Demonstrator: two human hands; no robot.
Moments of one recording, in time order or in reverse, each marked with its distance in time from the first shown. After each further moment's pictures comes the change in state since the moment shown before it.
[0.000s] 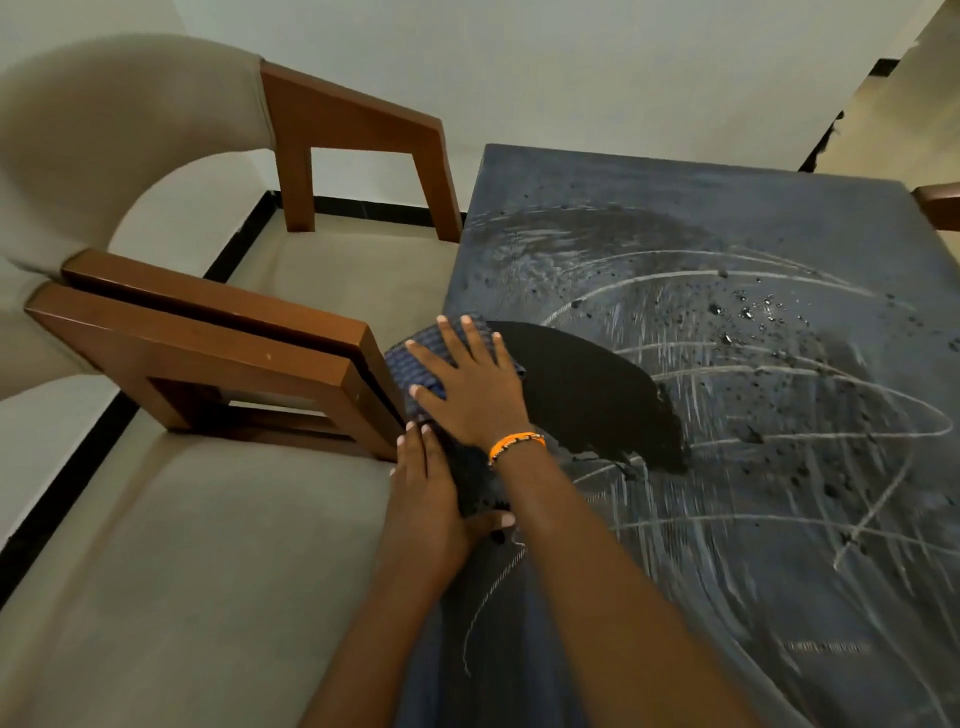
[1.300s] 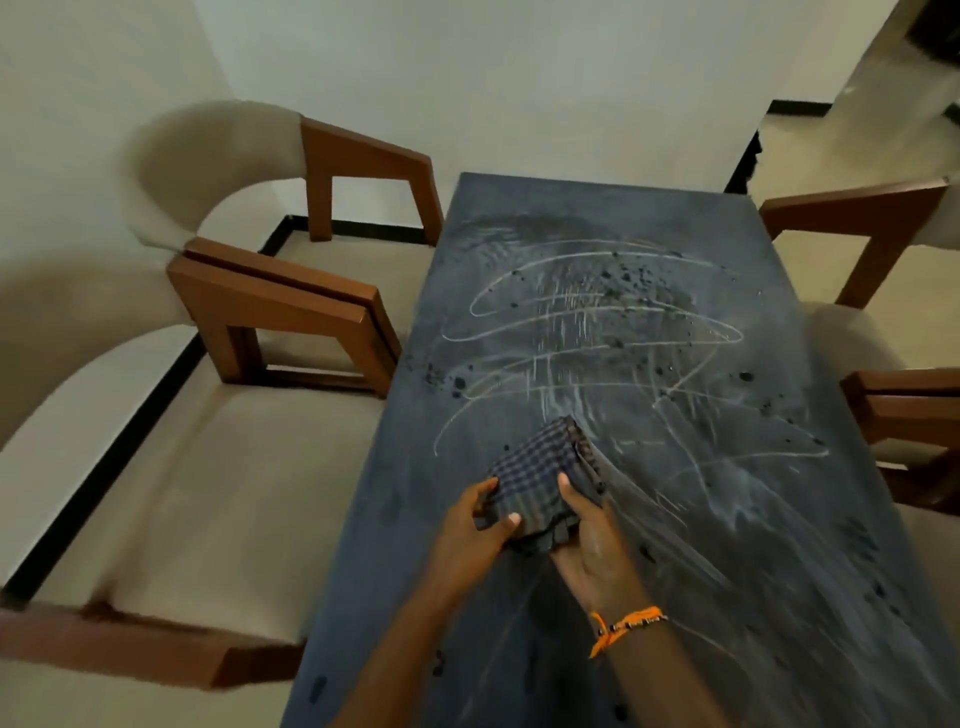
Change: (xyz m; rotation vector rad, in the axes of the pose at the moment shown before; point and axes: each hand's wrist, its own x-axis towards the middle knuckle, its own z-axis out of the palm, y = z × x) left_hand -0.246 0.064 0.029 -0.691 -0.129 -0.128; right_hand -0.363 -0.046 -0.099 2.198 0.324 0.893
